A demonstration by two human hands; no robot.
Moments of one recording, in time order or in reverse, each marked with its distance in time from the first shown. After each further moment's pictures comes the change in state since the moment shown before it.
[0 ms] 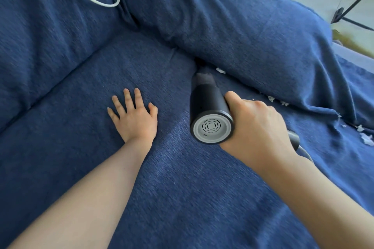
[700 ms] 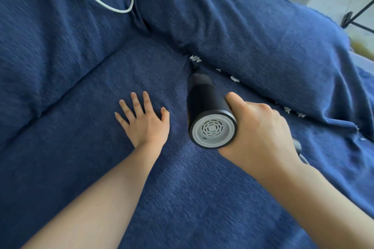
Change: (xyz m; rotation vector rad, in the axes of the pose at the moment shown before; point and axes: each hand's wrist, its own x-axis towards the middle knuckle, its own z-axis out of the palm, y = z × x) left_hand 0.015 -0.005 -0.009 -0.028 -0.054 0.004; right_hand 0.024 -0.041 -0.007 0.090 0.000 0.008
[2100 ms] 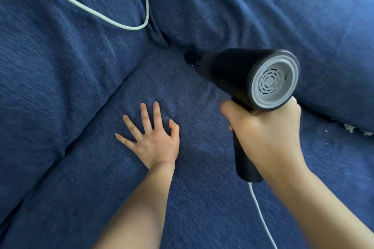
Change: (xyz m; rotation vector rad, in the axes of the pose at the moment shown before) left_hand 0.069 -0.037 0.020 0.052 0.181 0.003; right_hand 0.095 -0.052 0.039 0.802 0.351 0.295
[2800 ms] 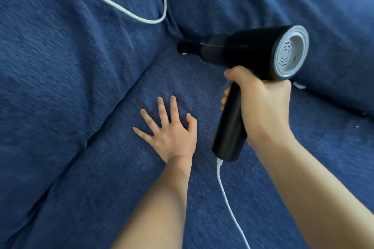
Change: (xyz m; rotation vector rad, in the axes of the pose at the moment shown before) left_hand 0.001 0.001 -0.006 -0.009 -0.020 -0.008; right_hand 0.016 -0.006 0.047 0.474 0.027 0.379
